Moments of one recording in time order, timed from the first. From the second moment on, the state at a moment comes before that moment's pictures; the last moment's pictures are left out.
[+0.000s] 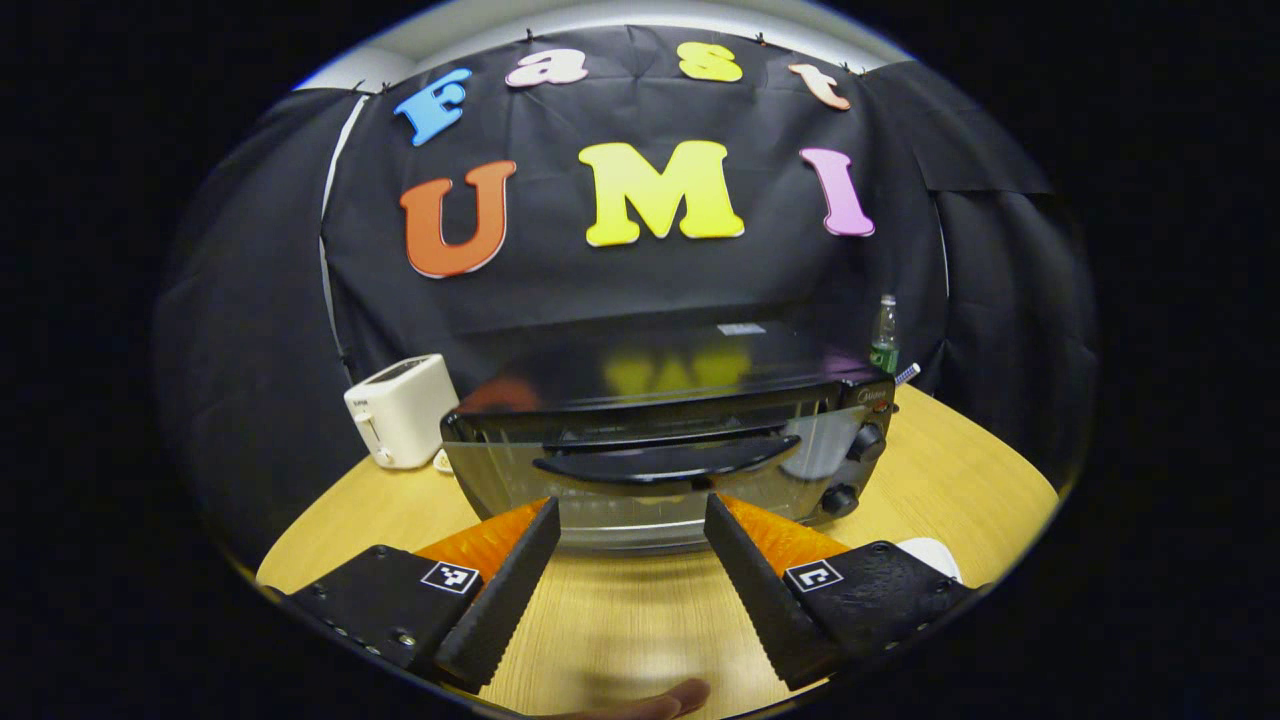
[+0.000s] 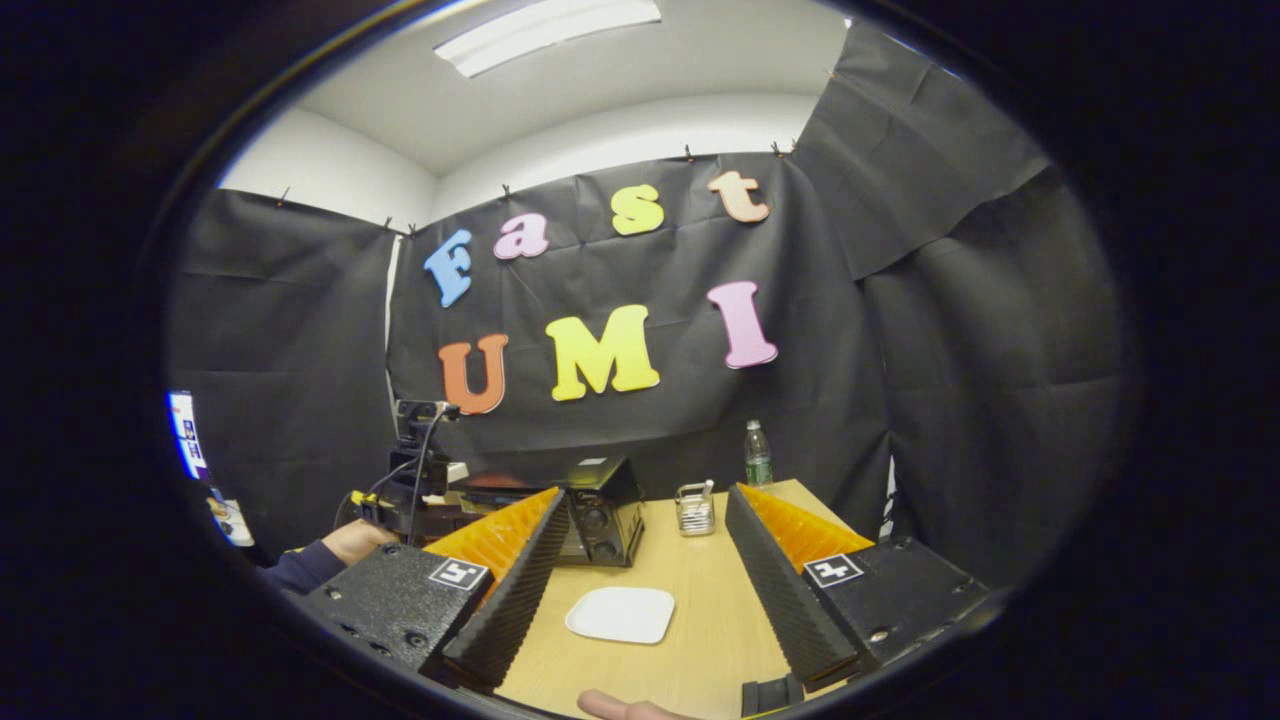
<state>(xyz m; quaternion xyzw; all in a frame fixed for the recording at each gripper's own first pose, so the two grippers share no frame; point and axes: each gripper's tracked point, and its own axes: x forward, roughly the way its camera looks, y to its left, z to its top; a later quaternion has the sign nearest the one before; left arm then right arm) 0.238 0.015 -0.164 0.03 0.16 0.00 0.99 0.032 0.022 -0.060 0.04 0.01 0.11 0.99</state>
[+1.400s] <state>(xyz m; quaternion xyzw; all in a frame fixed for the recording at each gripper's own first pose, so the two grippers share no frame) -0.019 -0.003 -0.015 0.01 -0.02 0.00 1.00 -0.015 0.043 -0.007 -0.02 -0.04 0.08 1.00</state>
